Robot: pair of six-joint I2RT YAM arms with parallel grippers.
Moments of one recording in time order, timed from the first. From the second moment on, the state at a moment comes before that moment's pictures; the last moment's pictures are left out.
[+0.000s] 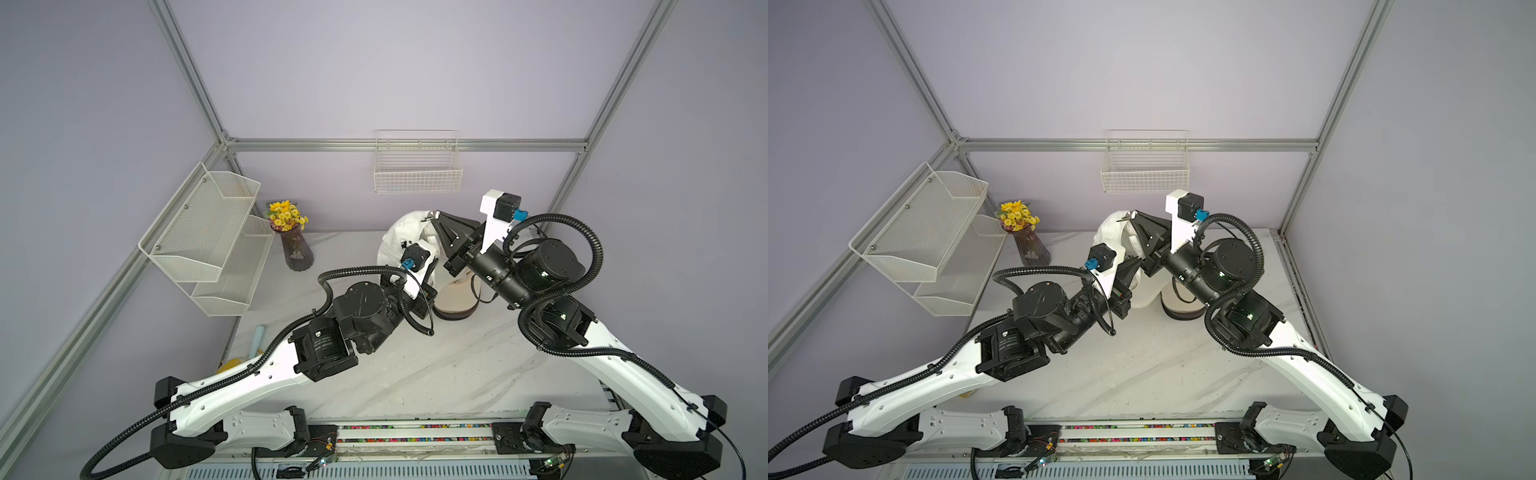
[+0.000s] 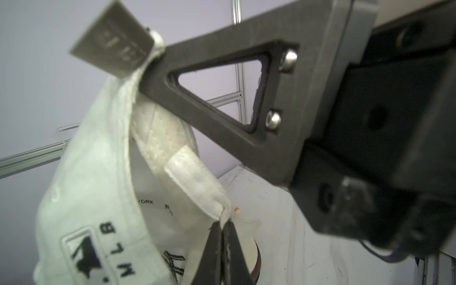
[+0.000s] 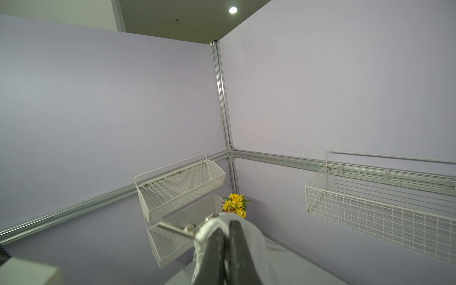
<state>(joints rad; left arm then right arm) -1.17 1.18 1.34 -0.10 -0.50 0.12 0.83 1.17 1.42 0.08 0.02 0.14</state>
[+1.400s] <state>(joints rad) -0.51 1.04 1.09 -0.26 -0.62 -0.06 0.82 1.91 1.51 0.13 -0.04 0.31</state>
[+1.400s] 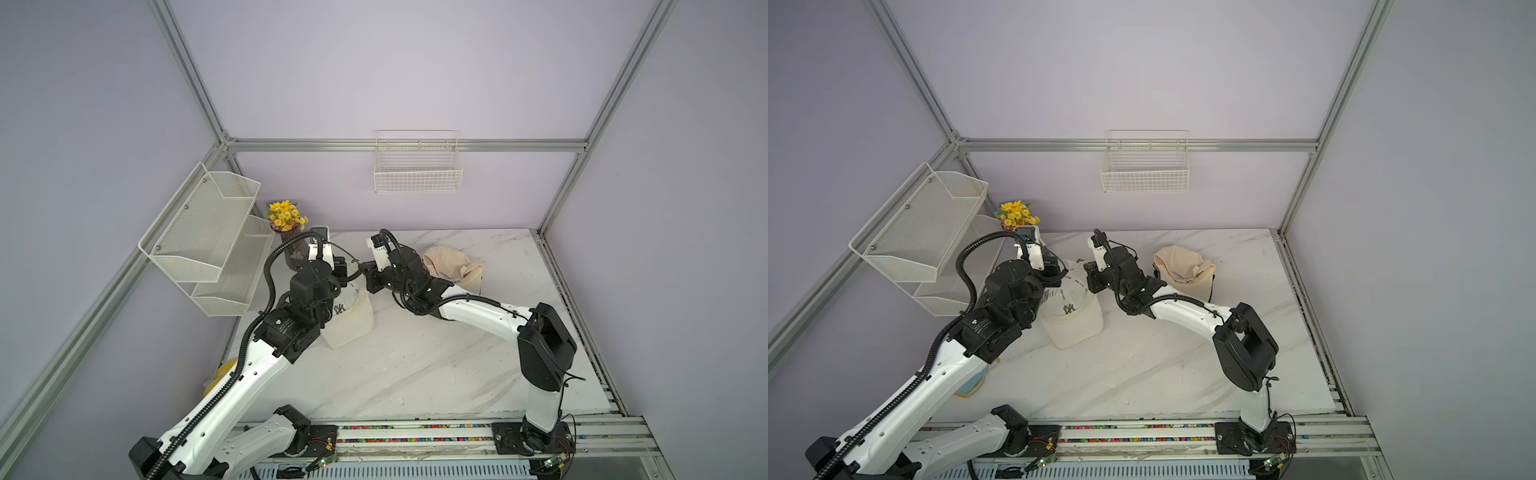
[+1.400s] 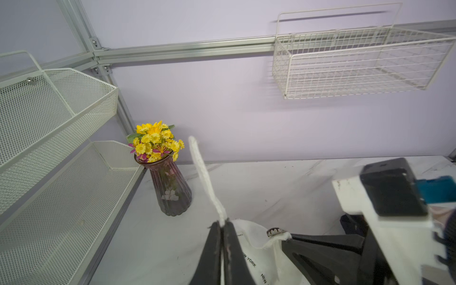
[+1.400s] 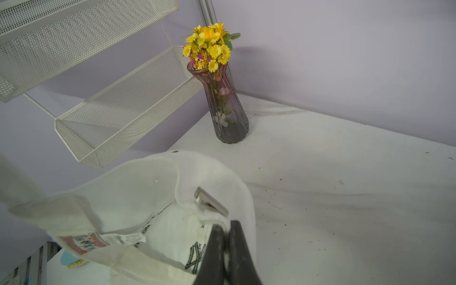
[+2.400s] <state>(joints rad) -0.14 1.60 1.31 -0.15 -0.33 0.00 0.72 2.29 1.84 0.12 -0.14 0.36</state>
